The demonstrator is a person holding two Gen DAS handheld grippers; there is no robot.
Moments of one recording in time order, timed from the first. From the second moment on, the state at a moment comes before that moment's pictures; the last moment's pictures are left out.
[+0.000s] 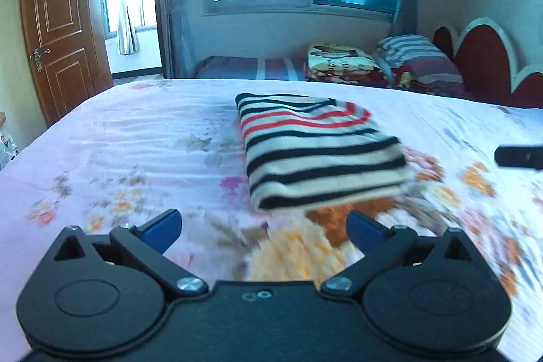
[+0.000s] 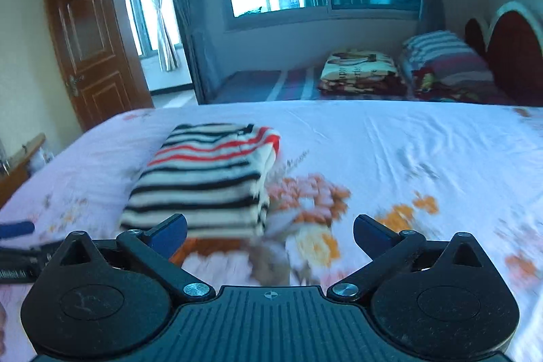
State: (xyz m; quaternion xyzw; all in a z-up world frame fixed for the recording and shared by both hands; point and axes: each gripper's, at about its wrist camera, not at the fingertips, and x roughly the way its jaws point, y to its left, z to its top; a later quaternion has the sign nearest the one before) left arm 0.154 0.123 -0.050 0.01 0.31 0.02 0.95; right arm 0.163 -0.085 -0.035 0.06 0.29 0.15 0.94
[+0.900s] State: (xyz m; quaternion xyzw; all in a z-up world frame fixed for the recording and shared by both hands) left arm -0.004 0.116 0.026 -0.03 0.22 0.01 0.97; right arm -0.024 -0.065 0.024 0.04 0.24 0.16 0.96
